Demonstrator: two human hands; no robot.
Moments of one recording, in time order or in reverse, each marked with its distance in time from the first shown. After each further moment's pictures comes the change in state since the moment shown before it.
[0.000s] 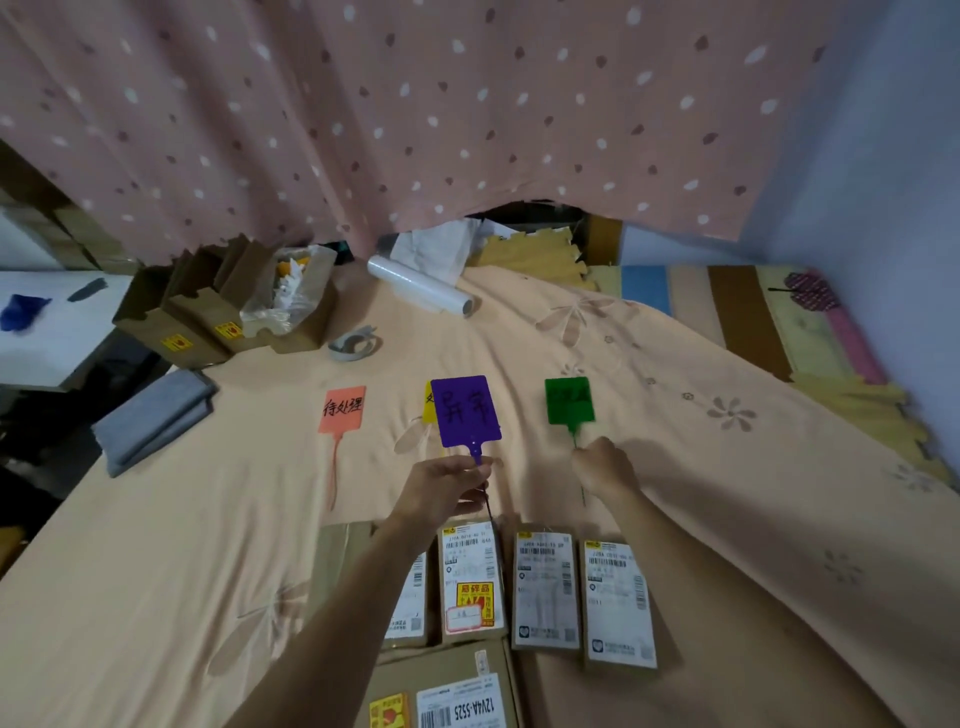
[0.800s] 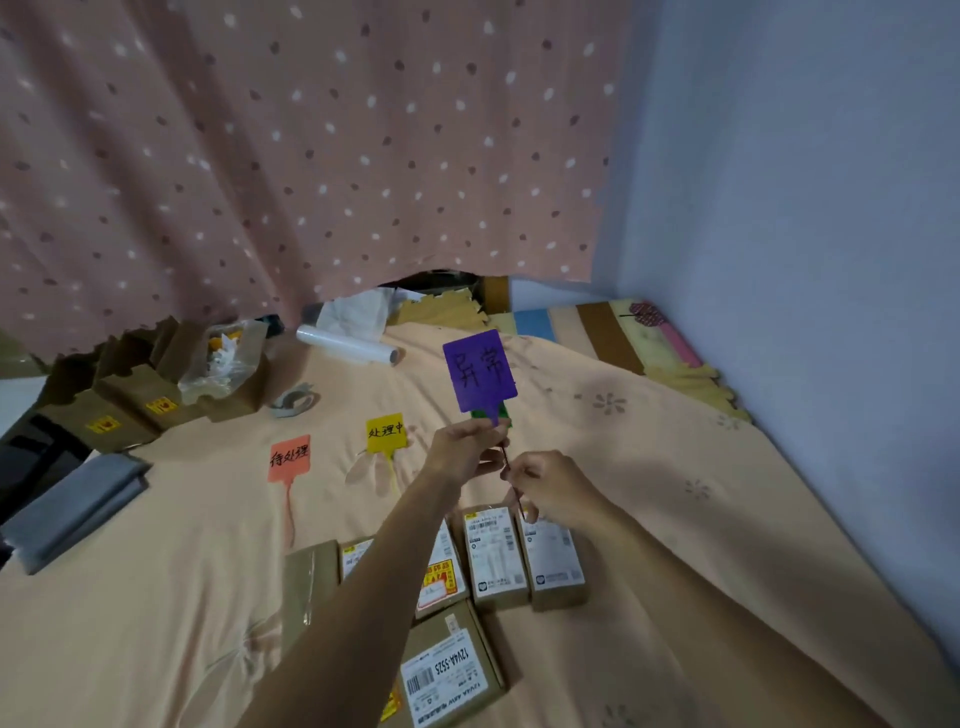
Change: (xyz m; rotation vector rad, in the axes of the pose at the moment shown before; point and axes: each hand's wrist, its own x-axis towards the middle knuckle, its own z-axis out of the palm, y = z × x) left_hand -0.073 0.041 0.082 -0.017 -0.230 0.195; right_hand -0.198 0.023 -0.052 0.290 -0.057 -0.396
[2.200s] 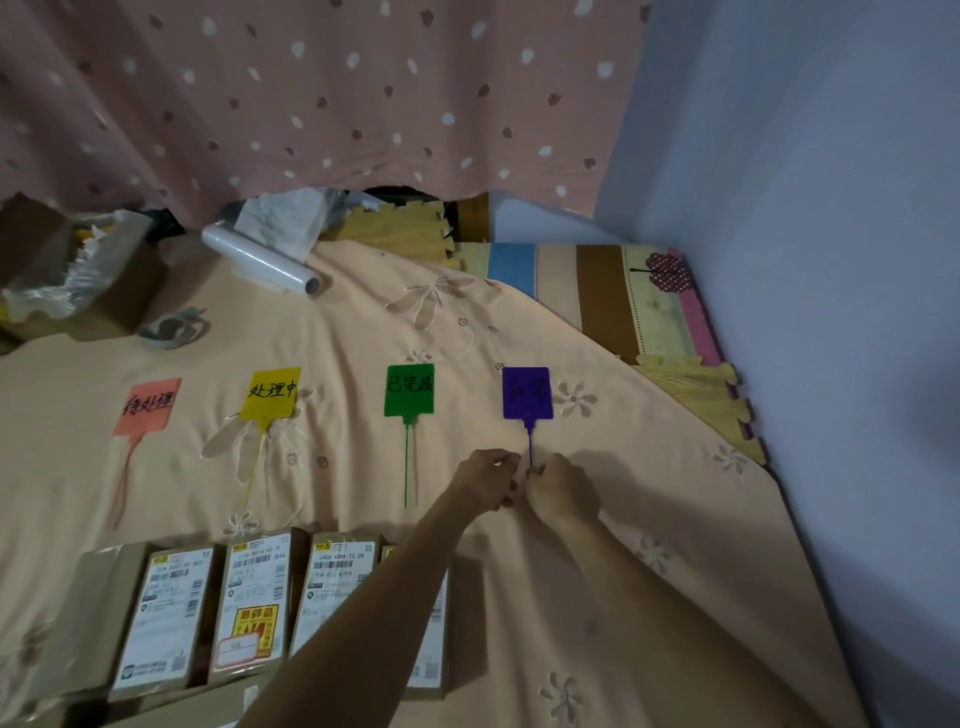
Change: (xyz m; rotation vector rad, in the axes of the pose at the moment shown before) left_hand 0.196 -0.140 0.161 0.486 0.053 -0.358; right_hand 0.168 0.185 -0.107 -0.399 0.094 0.458
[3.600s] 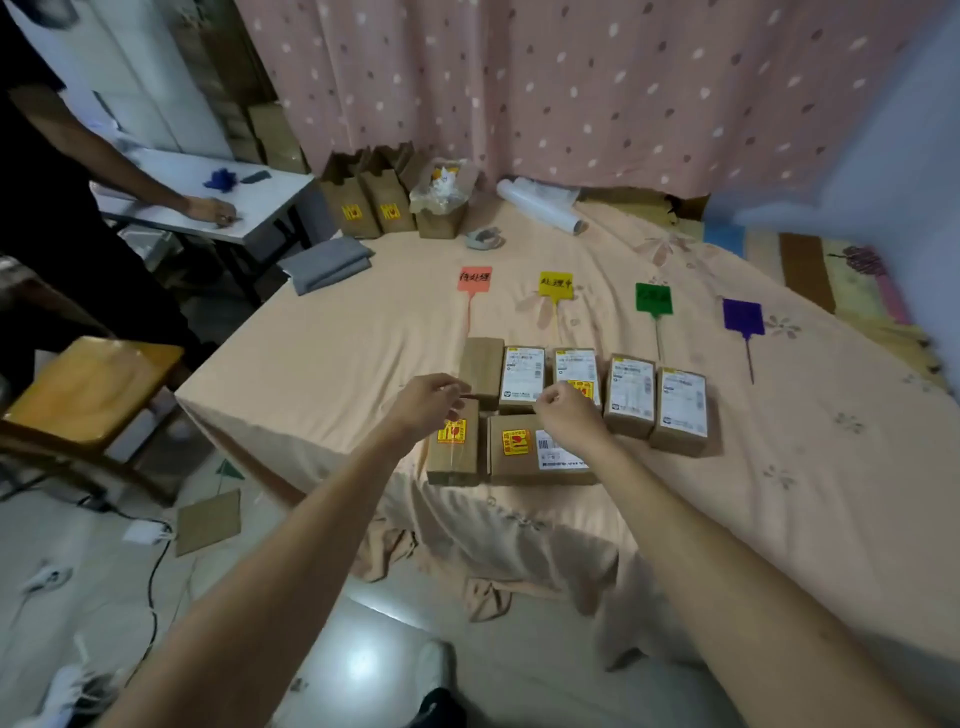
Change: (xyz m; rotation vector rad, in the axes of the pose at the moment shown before) left_hand -0.408 -0.303 -0.325 -0.146 0.378 0.164; right_hand -0.412 -0.146 0.200 0.108 -0.202 -0.487
